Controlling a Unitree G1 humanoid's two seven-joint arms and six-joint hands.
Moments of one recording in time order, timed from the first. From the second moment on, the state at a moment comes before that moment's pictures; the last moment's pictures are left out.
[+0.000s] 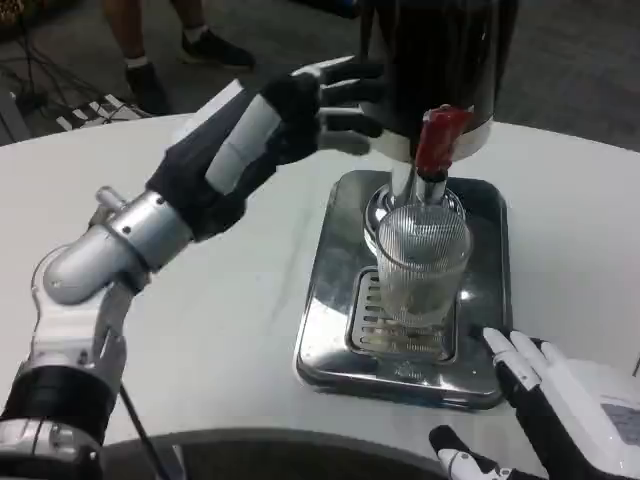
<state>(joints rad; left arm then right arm) -1.12 0.35 0.08 0.96 -0.27 -0.51 -0.82 0.22 0.05 0.15 -0.95 -1.33 0.17 0.68</state>
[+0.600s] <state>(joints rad) -1.28 0.26 0.06 1.03 -0.18 -0.41 -0.84 0.24 0.05 0.16 -0.95 -1.33 0.17 0.67</state>
